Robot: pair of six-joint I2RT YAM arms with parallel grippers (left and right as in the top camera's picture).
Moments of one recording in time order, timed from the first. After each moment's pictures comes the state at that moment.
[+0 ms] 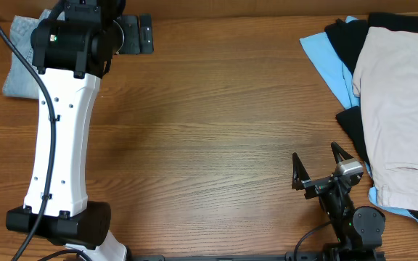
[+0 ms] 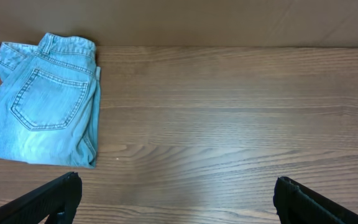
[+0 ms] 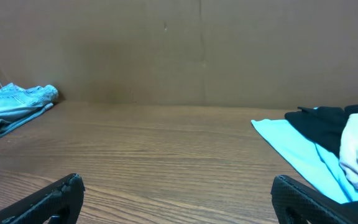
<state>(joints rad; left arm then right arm) -0.16 1.80 2.21 -1.23 -0.14 -0.15 0.04 0.01 0.02 -0.01 -0.24 0.07</state>
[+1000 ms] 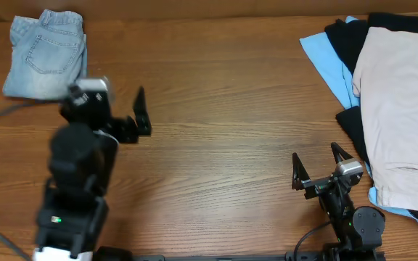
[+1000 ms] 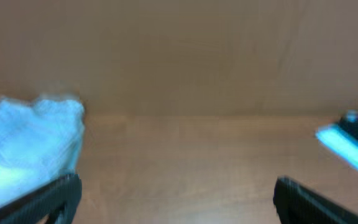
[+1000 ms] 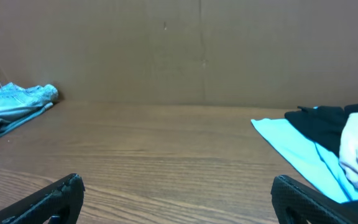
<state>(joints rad) -0.21 0.81 0.87 -0.29 -0.12 -0.12 0.04 0.01 0.02 -0.01 -0.24 0.07</state>
